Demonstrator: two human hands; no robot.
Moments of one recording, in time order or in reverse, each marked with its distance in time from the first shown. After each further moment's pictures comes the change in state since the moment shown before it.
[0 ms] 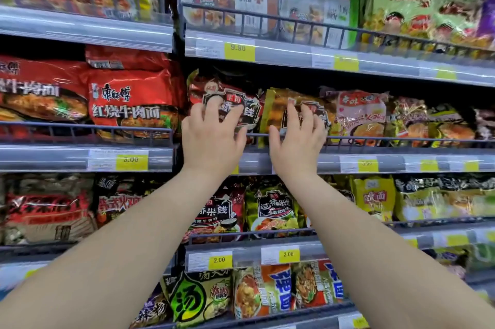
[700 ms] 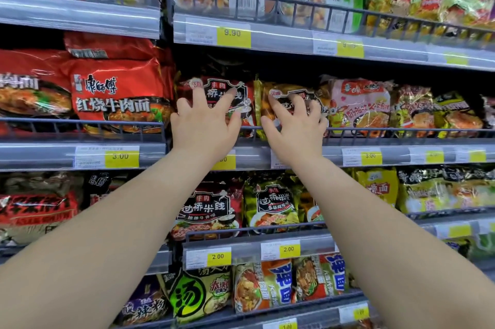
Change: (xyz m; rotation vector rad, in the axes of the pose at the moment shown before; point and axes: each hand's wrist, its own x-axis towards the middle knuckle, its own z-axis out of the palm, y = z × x) left_hand 0.017 -0.001 0.003 -0.004 -0.283 -0.151; right_hand 0.020 0.007 0.000 -0.089 -0.176 -0.097
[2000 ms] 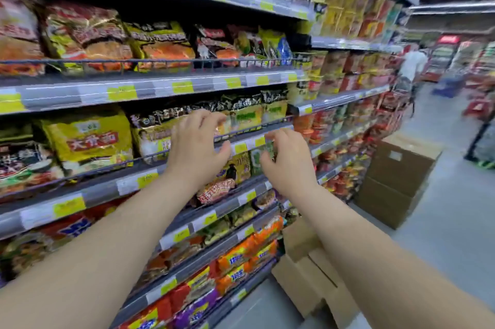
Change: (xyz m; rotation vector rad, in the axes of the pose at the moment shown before) left_hand -0.177 0.536 0.076 -0.676 -0.236 0.435; right_hand -0.201 0.513 -0.213 -0.146 -0.126 0.299
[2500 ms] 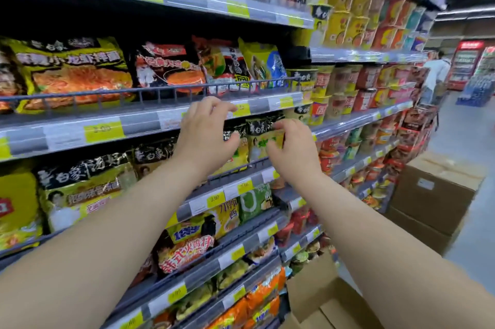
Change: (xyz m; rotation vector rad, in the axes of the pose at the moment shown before) left_hand 0.187 0.021 0.140 0.060 -0.008 0.042; right_hand 0.186 0.144 0.056 0.199 0.042 0.070
